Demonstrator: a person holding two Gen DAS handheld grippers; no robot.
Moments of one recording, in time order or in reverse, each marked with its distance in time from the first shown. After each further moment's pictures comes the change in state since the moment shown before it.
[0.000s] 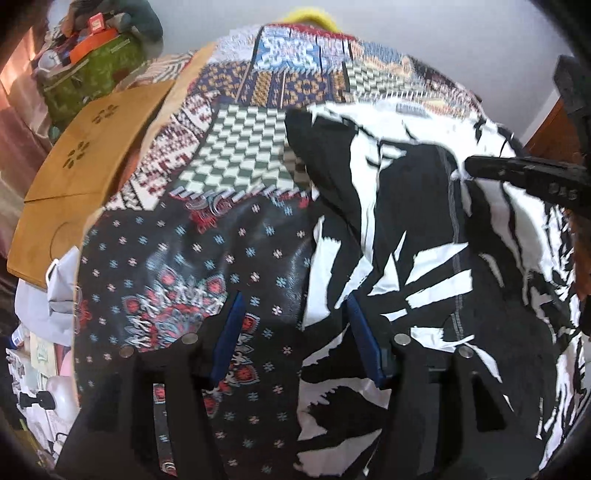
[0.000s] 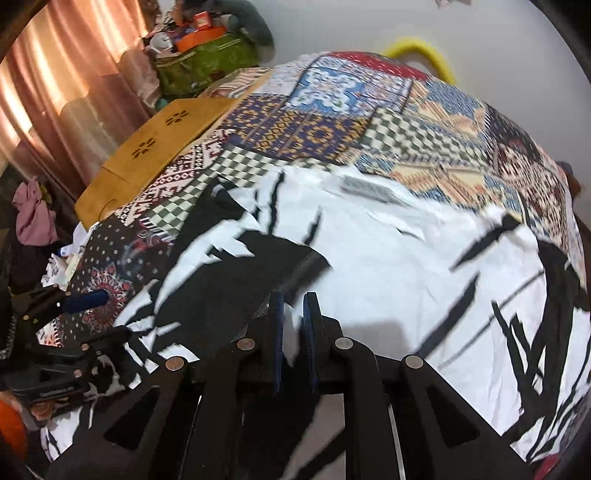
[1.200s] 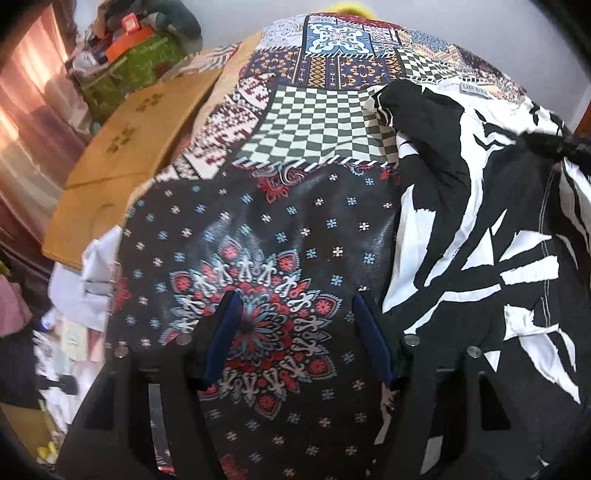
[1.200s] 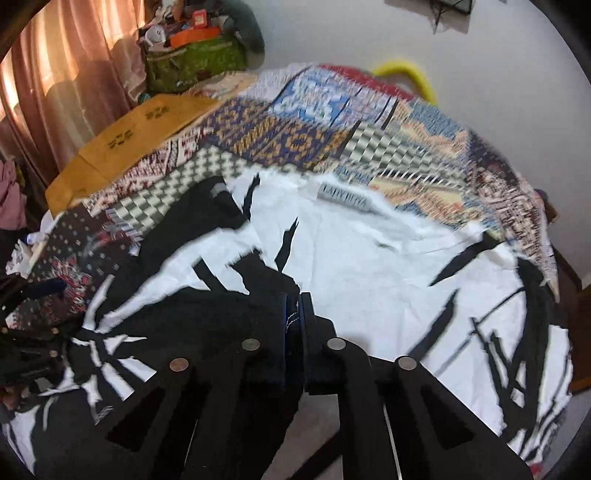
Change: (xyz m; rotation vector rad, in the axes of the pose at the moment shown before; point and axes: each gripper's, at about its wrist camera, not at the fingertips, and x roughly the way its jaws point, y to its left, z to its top) left arm 0.010 0.026 -0.020 -0.013 -0.016 0.215; right arm -0.001 0.006 -0.006 -0.093 -0.072 -0.146
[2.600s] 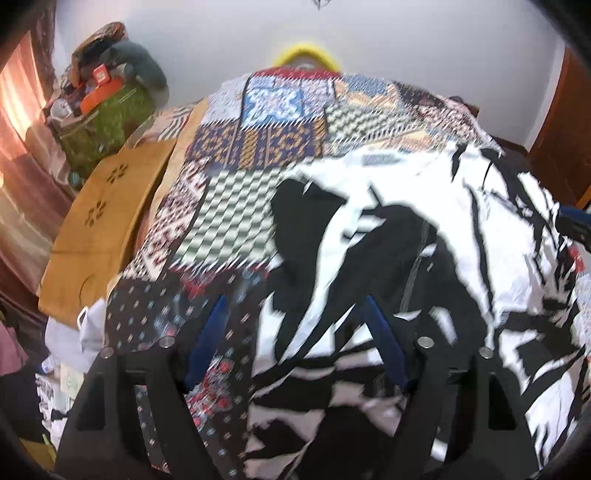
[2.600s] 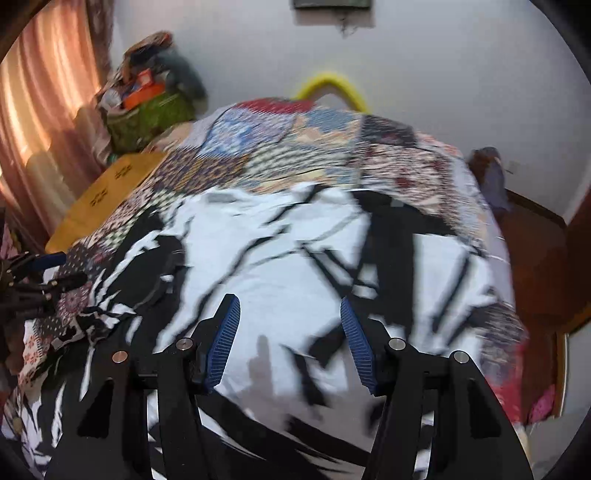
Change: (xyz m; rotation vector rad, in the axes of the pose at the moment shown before) left arm -0.071 -0.078 0.054 0.071 -0.144 -0.102; right arm -0.112 -0.120 -0.089 0.247 -0.116 -0.058
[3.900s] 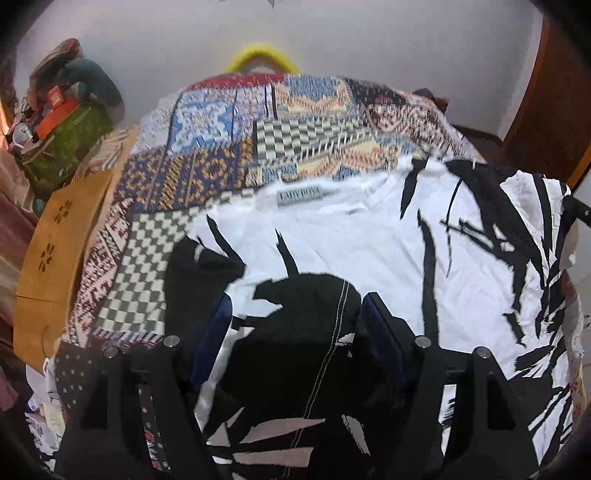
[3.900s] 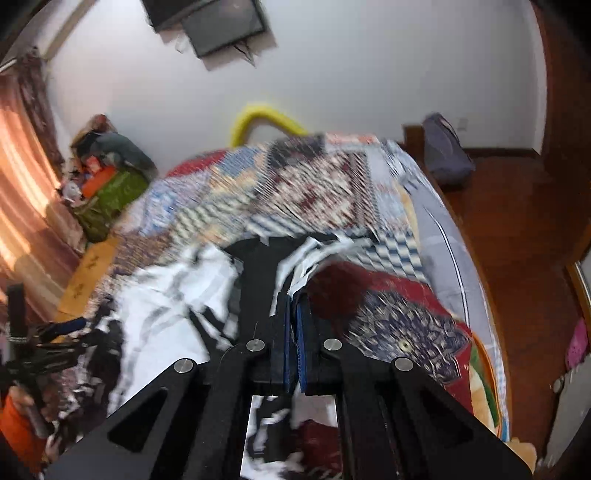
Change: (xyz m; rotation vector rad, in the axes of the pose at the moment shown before) left arm 0.043 -0.074 0.058 0.073 -0.006 -0.094; right arm -0.025 -0.119 0.012 0.287 -0.131 0.031
